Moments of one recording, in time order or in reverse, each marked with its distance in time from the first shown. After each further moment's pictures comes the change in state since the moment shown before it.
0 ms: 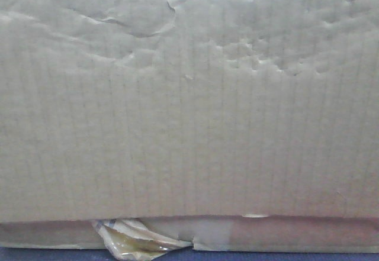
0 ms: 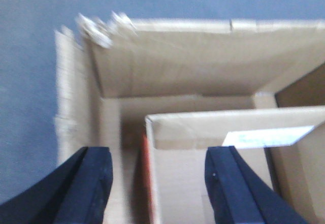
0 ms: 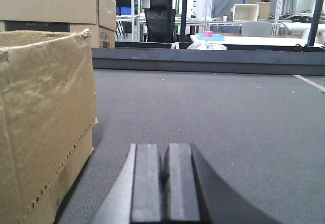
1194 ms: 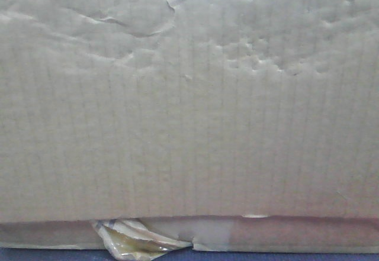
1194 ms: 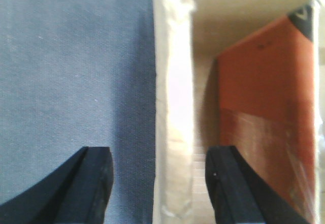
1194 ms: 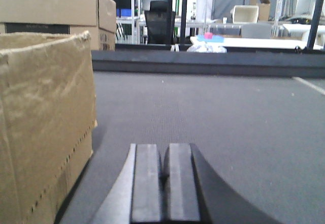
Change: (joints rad) left arm 0.187 -0.018 0.327 -0.205 0.008 0.145; right arm 0.000 0.000 0.000 0.000 -0.038 -0.002
